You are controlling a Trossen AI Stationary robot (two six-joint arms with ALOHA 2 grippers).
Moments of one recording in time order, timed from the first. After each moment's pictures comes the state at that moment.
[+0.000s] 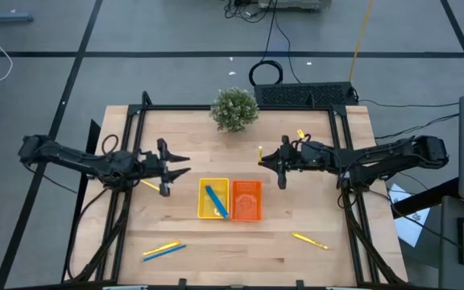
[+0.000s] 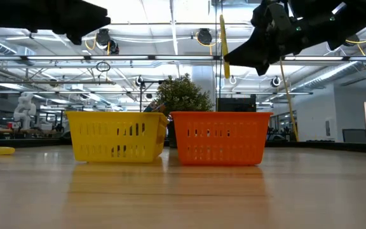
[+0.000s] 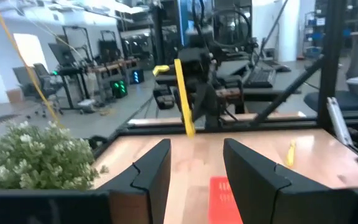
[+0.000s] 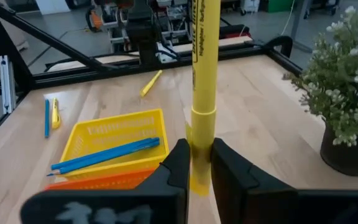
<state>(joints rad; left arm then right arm) -0.18 0.68 0.27 0.50 -0.29 0.12 -0.06 1.15 0.49 0.39 0.05 0.13</state>
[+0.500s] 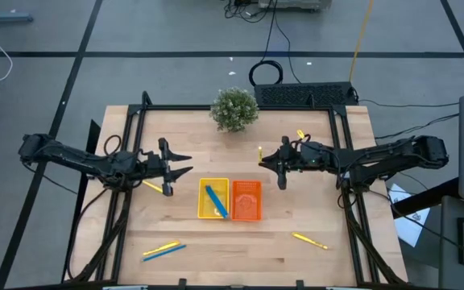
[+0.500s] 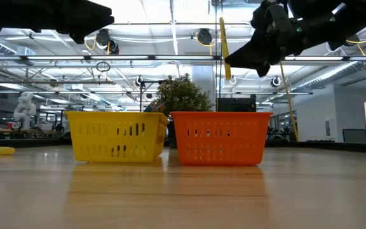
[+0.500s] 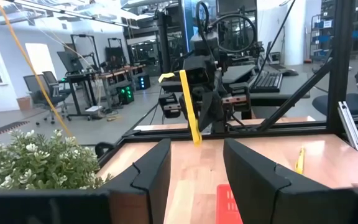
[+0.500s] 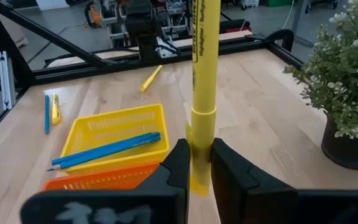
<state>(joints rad) -0.18 0.74 0.27 0.57 -0.31 0.15 -0.06 1.15 0.49 0.37 0.05 0.14</state>
